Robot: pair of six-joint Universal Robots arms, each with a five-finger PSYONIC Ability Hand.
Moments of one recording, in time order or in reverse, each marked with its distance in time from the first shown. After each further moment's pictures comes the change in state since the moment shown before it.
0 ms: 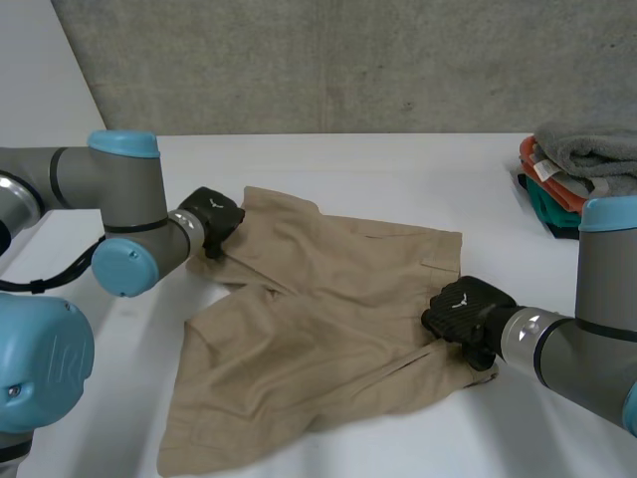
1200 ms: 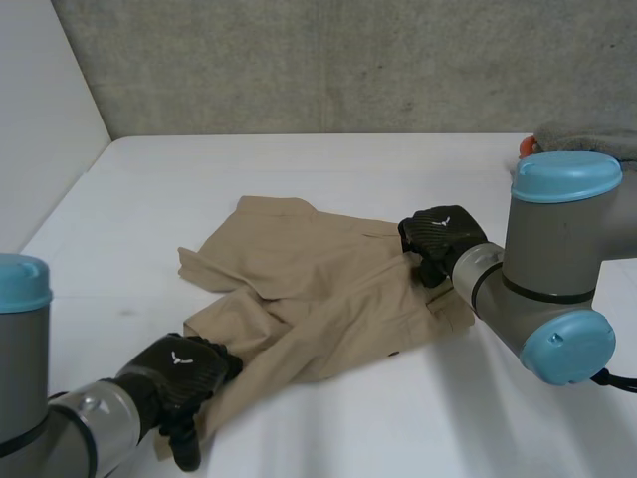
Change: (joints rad) left arm -0.085 0.947 -1.318 0.089 0.025 -0.289; right arm 0.155 0.148 -0.316 -0.155 0.234 0.562; left_hand -0.781 -0.811 -0.804 -0.822 -0.784; right_hand 0.013 0.000 0.000 0.001 0.000
